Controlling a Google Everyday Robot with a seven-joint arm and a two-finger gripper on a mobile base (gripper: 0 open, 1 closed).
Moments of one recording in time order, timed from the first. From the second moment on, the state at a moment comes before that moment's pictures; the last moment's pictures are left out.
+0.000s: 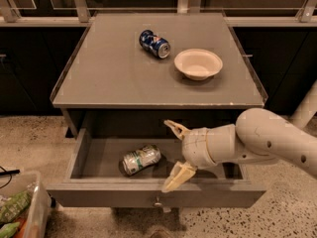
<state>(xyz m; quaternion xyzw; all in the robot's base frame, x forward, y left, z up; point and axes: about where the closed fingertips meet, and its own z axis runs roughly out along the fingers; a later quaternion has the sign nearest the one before) 0.463 -0.032 0.723 -0.64 0.62 0.20 0.41</state>
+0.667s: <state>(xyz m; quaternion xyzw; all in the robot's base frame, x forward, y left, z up) 0.464 -0.031 0.709 -0.63 0.63 0.20 0.40</state>
